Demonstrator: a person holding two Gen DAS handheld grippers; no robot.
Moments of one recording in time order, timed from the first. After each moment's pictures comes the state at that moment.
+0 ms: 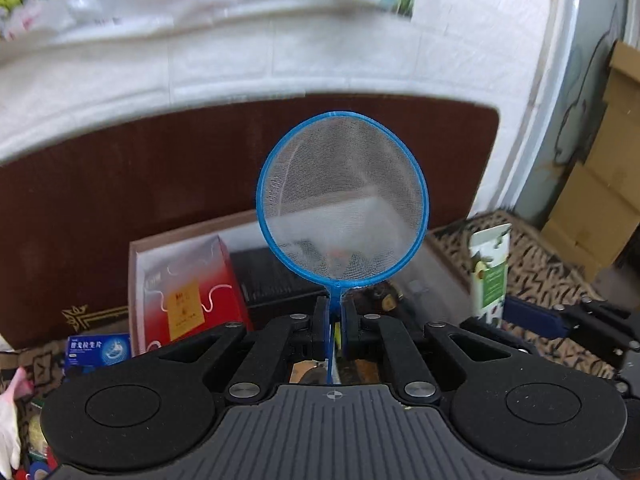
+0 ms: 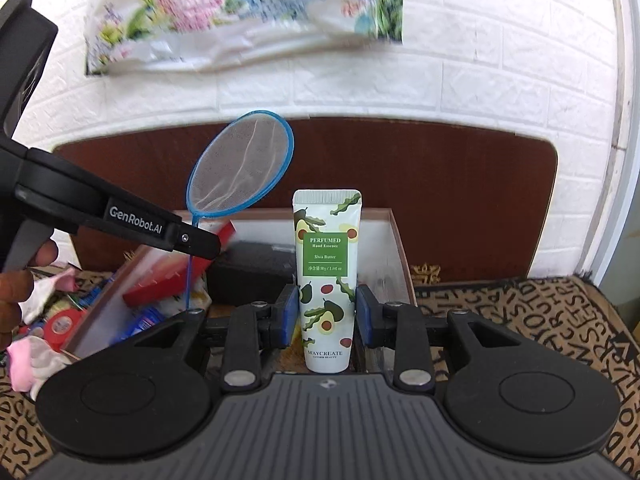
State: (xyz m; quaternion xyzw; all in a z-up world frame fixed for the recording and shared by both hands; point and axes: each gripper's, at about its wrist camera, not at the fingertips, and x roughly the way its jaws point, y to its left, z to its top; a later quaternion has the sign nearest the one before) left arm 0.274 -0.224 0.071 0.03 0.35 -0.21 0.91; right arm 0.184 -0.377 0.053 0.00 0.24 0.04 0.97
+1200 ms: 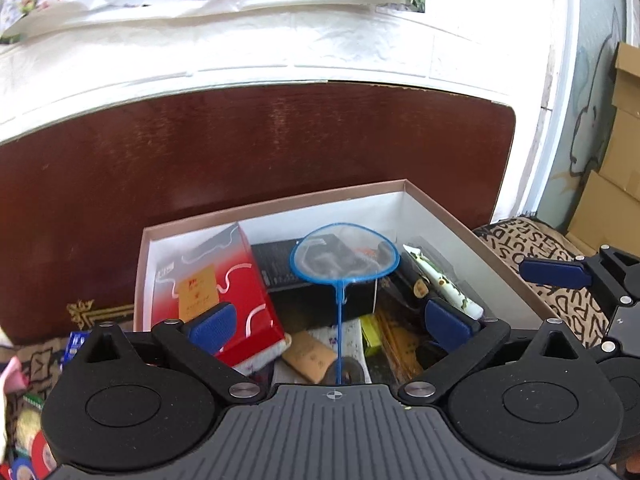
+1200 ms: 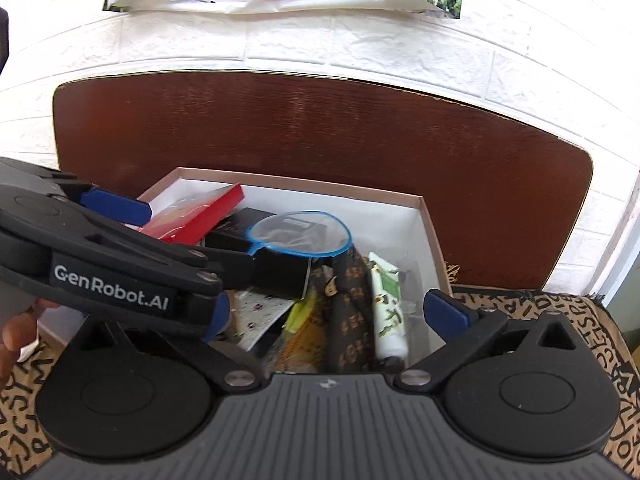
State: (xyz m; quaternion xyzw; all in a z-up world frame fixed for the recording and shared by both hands) left arm 0.251 -0.205 0.039 0.03 0.30 -0.19 0.93; right arm 0.209 -0.344 0.035 -0.06 0.26 0.05 0.96
